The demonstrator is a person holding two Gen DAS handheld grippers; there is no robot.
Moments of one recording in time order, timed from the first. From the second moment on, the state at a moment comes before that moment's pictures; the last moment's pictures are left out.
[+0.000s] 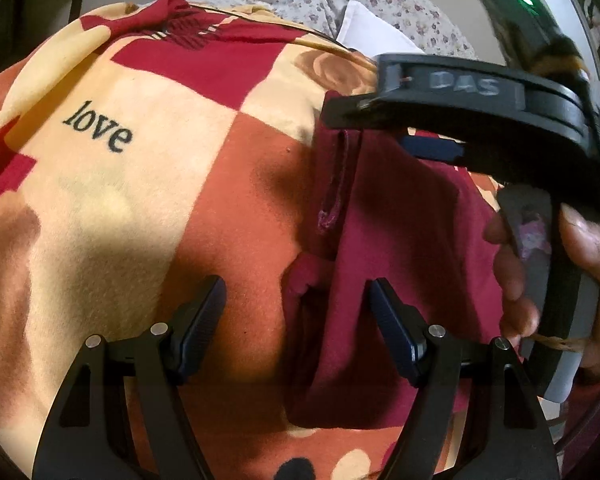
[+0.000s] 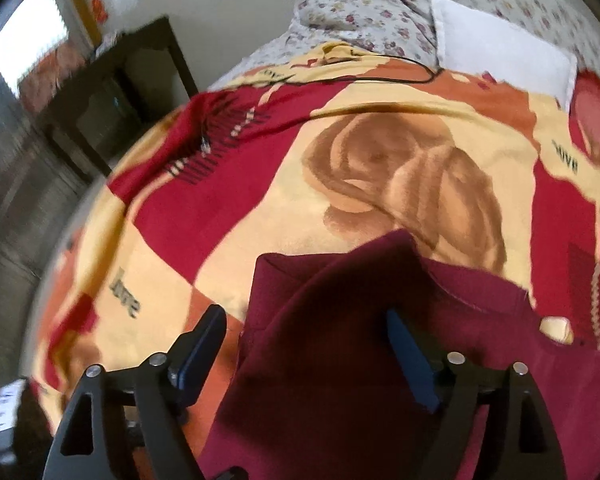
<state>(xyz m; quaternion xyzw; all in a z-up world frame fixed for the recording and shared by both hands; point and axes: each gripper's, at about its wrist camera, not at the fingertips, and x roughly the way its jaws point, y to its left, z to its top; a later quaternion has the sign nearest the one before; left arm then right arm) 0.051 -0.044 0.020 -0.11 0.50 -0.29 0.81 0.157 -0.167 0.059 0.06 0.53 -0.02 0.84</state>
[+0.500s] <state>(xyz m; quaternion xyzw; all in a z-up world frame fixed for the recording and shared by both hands) 0.055 -0.046 0.023 -0.10 0.49 -0.31 0.81 0.134 -0.199 0.071 0.10 0.48 0.03 0.87</state>
